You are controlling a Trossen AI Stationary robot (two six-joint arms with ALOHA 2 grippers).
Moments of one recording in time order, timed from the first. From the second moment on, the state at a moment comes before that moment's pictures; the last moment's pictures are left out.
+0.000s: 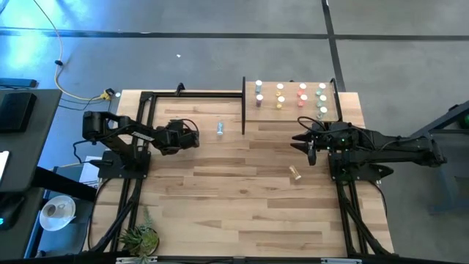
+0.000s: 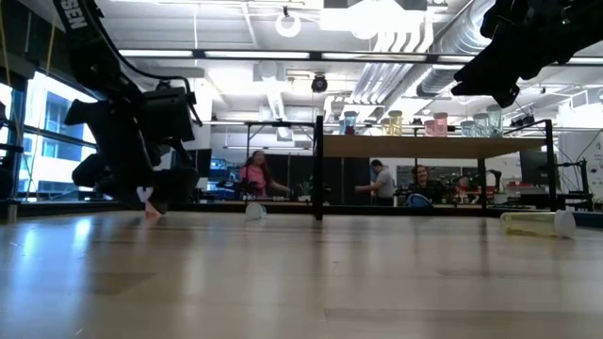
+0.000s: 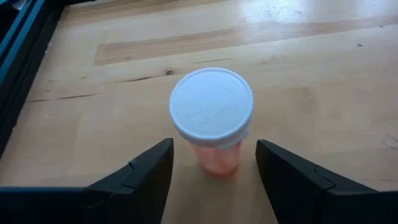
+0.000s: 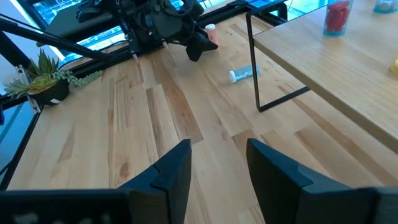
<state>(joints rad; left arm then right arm) 0.37 1.55 0.44 -0.21 -0.84 -1.08 -0.12 0.49 0.44 -0.33 0.06 0.31</state>
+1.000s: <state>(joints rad) 0.36 1.51 0.44 -0.21 -0.78 -0.93 -0.12 0.49 0.44 -0.33 0.07 0.31</state>
